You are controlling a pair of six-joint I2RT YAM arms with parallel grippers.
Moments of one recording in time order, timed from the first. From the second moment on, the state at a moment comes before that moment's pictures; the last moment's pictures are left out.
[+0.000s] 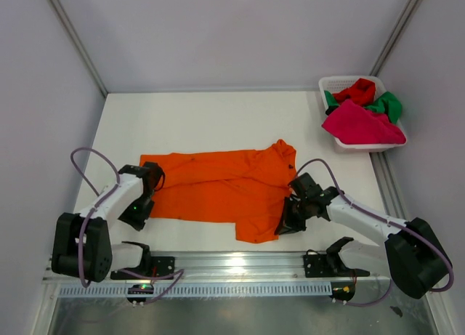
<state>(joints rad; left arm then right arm) -0.19 1.27 0.72 -1.21 -0.48 -1.58 0.55 1.14 0.47 -0.56 -0.41 0.80</state>
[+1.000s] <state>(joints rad) -0.19 1.41 0.70 -1.00 -0.58 -1.67 0.50 1.09 0.55 -0.70 -0.34 0.63</state>
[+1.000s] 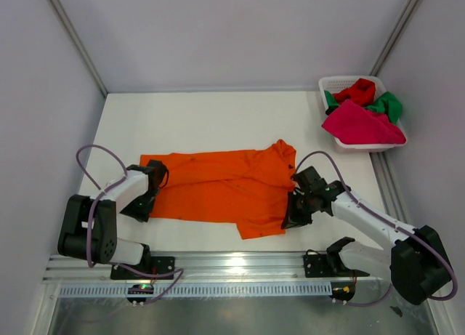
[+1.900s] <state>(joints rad) -0.20 1.42 0.68 -0.93 -0.63 -1.67 0.48 1.10 0.68 -0.81 -0.24 0.57</state>
